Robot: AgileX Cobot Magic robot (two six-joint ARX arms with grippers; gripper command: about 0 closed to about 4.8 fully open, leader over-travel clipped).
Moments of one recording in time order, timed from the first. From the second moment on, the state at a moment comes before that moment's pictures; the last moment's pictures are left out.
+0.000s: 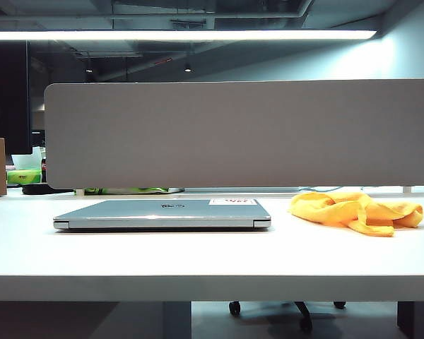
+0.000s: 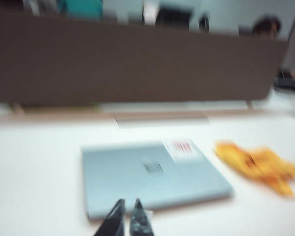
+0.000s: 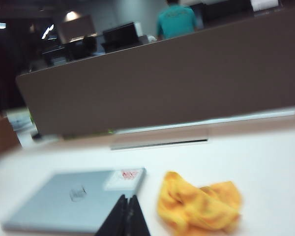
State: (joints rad) left arm -0.03 0.10 0.49 -0.36 0.32 -0.11; right arm -0.01 0.09 0.61 -0.44 -0.18 0.19
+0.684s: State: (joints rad) left arm -0.03 0.23 0.50 -0.42 0.36 -0.11; right arm 0.00 1.06 1.05 -0.40 -0.22 -0.08
